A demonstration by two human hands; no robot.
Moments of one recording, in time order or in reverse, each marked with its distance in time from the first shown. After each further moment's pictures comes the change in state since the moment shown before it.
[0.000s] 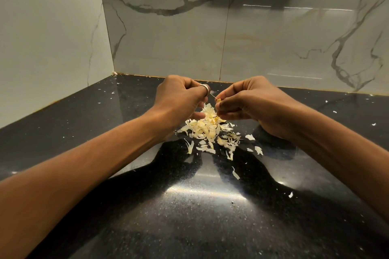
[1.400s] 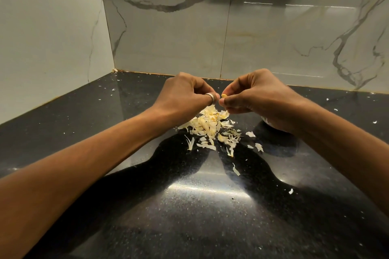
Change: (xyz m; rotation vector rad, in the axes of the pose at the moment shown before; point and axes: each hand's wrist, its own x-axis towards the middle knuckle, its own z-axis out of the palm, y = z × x) left_hand 0.005 -0.006 -0.003 0.353 -0.121 0.235; right_hand 0.007 0.005 -0.009 -0.177 0.069 -0.080
